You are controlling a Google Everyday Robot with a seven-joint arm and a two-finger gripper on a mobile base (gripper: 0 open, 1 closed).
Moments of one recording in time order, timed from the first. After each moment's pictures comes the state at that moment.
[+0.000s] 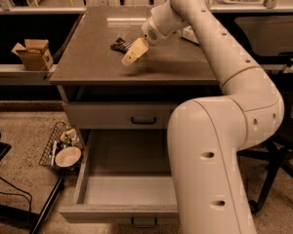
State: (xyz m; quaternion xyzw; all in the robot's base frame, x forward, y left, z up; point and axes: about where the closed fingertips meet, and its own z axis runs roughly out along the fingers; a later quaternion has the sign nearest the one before) arm 0.802 0.033 0.831 -0.54 0.75 0.22 0.31
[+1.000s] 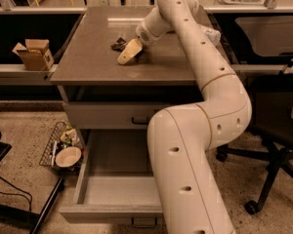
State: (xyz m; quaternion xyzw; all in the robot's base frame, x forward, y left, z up) arm 0.858 0.048 0.808 -0.51 0.78 0.17 0.33
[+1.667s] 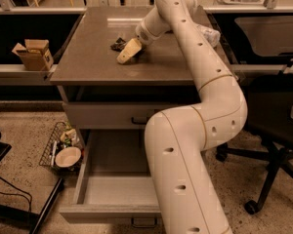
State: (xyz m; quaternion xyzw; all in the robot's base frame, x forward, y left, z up) arm 0.867 0.043 0.803 -0.50 0.79 0.16 0.33
